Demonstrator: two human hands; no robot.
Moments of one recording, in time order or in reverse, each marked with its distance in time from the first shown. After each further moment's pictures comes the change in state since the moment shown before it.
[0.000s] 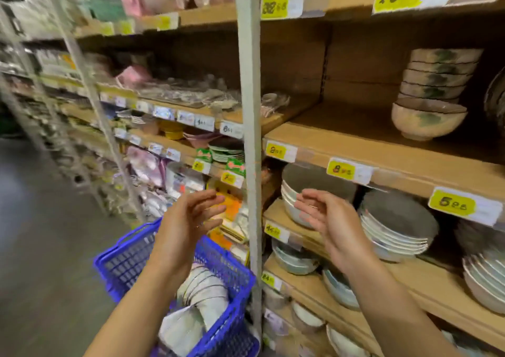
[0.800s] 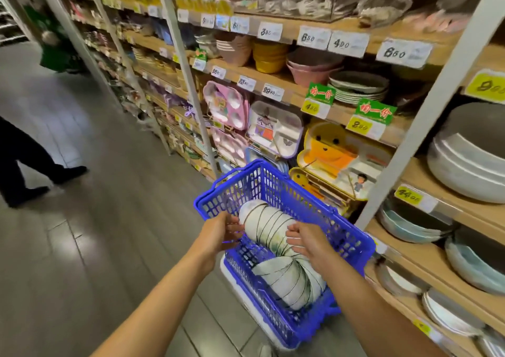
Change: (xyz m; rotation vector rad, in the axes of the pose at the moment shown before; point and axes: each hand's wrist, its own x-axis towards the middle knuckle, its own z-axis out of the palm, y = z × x) left_hand 0.098 -0.058 -0.288 0.371 0.198 -0.488; right_hand 0.046 0.317 0.200 -0.458 -0.081 0.561
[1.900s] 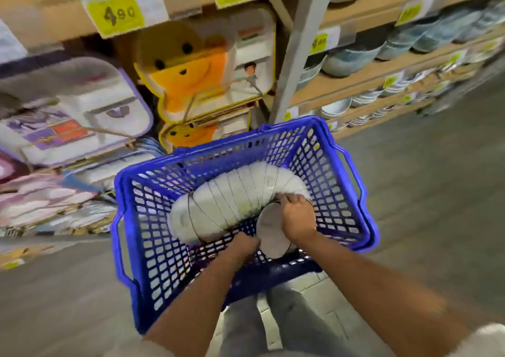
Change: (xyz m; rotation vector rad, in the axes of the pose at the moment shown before) left_hand 0.268 -0.139 0.058 1.373 -0.957 -0.343; right_hand 0.102 0.125 0.085 -0.894 0.676 0.404
